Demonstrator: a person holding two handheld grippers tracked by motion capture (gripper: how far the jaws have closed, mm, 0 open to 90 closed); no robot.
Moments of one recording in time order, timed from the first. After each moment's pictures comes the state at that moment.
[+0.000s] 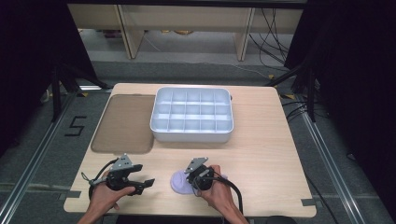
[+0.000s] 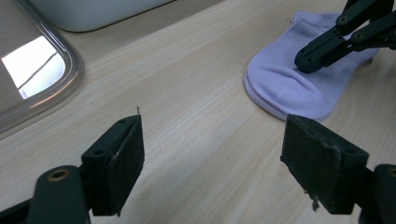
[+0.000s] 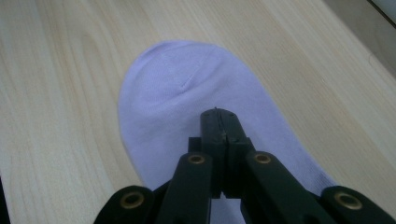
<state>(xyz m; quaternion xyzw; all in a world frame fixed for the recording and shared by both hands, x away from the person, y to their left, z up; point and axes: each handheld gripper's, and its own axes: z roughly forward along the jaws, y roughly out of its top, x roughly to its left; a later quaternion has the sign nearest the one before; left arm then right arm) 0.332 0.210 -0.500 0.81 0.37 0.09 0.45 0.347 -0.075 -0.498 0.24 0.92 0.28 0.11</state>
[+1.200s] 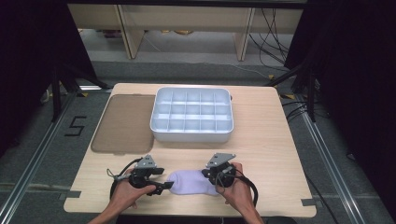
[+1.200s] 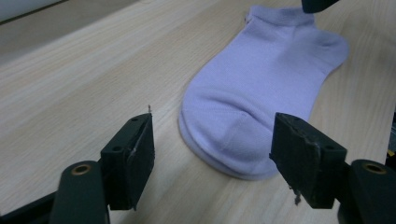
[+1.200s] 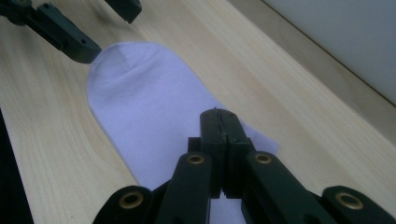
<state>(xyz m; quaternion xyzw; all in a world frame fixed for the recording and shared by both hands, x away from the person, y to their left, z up) 0.346 0.151 -0.513 0.83 0.34 0.03 0.44 0.343 -0.134 -0.472 0.28 0.89 0.34 0.12</state>
